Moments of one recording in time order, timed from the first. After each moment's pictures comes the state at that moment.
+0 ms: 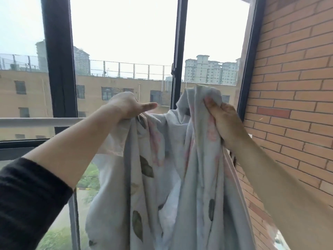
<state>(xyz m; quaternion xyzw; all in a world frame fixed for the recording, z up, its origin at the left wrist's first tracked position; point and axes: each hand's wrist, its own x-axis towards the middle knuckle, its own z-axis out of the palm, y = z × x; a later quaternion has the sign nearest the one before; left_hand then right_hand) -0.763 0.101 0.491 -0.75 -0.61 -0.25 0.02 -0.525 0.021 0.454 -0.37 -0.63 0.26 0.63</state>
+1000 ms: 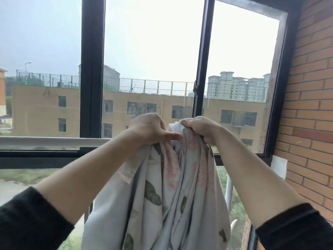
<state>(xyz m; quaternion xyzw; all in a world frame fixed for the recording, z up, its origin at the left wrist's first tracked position) -0.752 0.111 0.485 -0.78 -0.56 -0.28 0.09 -0.576 0.163 0.495 -0.51 -0.70 0.33 0.38</state>
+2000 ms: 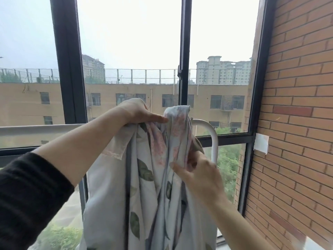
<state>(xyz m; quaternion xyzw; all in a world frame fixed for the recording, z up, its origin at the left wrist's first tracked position) -0.737 0.116 0.490 -0.75 -0.61 -0.25 -0.01 -0.544 0.055 0.330 -0.58 -0.66 0.01 0.48</state>
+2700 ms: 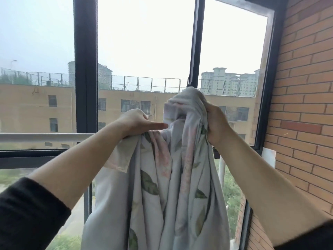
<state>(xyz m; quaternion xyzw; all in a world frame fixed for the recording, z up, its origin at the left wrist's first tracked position) -0.778 0.091 0.489 -0.74 -0.60 -0.30 -0.04 -0.565 0.082 0.488 -0.20 -0.58 0.49 0.62</state>
